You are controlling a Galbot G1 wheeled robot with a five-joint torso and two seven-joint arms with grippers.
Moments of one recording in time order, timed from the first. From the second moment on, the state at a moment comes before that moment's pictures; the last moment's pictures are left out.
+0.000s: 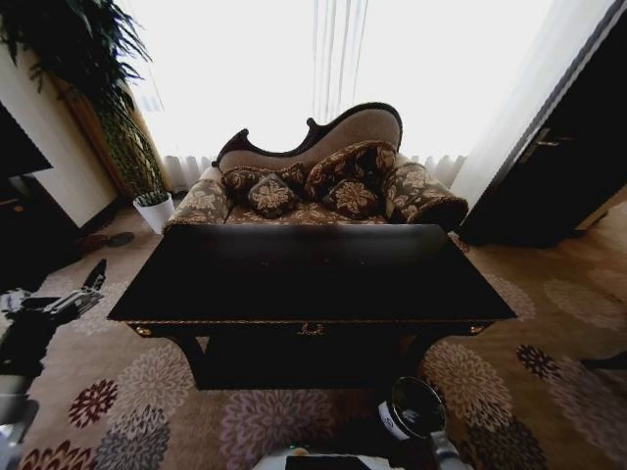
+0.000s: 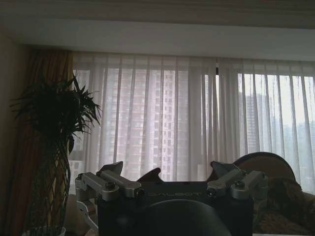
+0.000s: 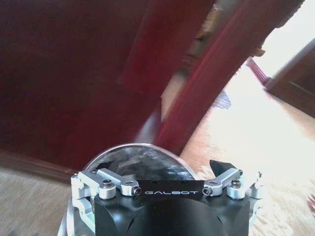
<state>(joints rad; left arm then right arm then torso) 1.66 -1.31 -1.43 -2.35 -0.84 0.17 0.37 -1.24 1.22 0.53 0.65 -0.05 0.50 0.10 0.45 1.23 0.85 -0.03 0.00</state>
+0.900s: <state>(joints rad) 1.65 -1.35 -1.37 -2.33 -0.79 0.17 0.37 -1.81 1.26 0.55 1.60 0.18 0.34 0.08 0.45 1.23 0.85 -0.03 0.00</state>
